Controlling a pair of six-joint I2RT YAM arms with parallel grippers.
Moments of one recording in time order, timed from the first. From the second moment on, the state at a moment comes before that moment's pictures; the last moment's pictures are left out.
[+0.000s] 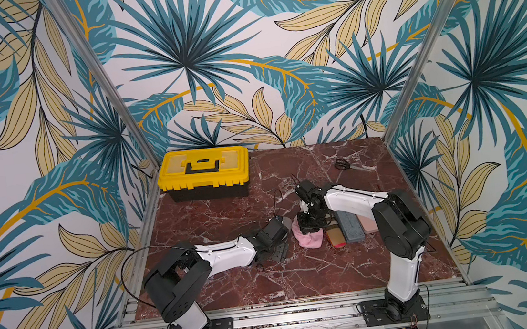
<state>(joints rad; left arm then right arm) -0.86 1.65 0.82 -0.27 -0.14 -0.39 0.52 1.91 1.26 -0.78 -0.19 0.55</state>
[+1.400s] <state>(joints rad) -0.57 1.65 0.55 0.30 0.75 -0.64 0.62 1.76 1.00 -0.45 -0.46 0.92</state>
